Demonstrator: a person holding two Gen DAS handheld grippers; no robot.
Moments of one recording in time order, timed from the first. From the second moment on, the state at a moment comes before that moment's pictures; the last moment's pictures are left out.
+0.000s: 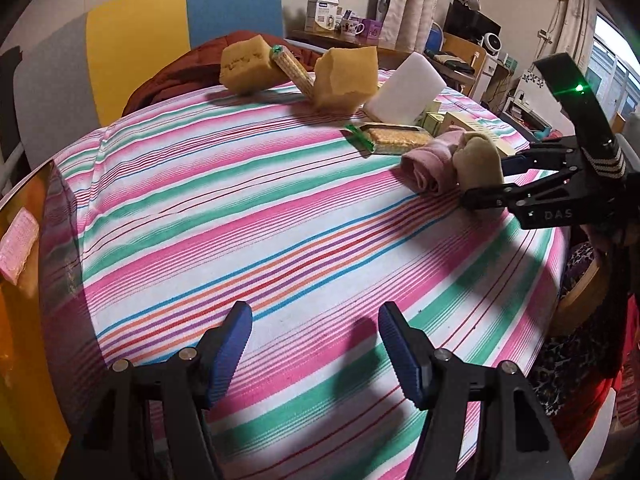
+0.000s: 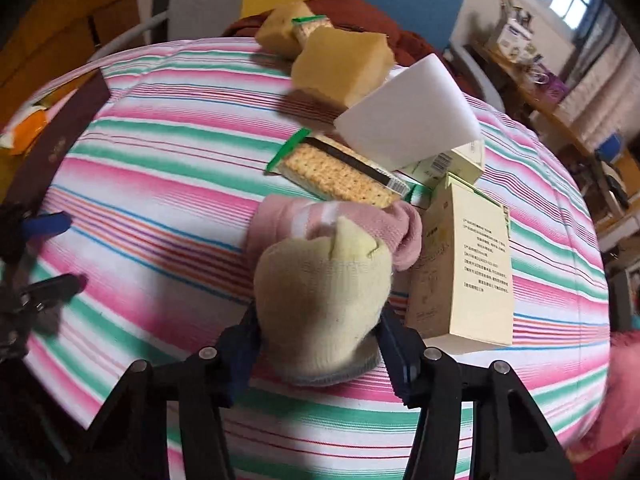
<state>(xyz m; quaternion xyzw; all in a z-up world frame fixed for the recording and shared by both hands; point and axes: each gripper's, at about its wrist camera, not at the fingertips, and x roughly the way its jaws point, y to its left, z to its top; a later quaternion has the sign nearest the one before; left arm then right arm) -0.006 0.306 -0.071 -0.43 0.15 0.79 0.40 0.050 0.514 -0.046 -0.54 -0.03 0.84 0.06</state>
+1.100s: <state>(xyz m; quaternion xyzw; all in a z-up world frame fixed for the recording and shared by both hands) -0.028 0.476 -0.061 -0.37 0.20 0.71 0.56 0.088 0.555 -0.021 -0.58 0.01 0.81 -0.06</state>
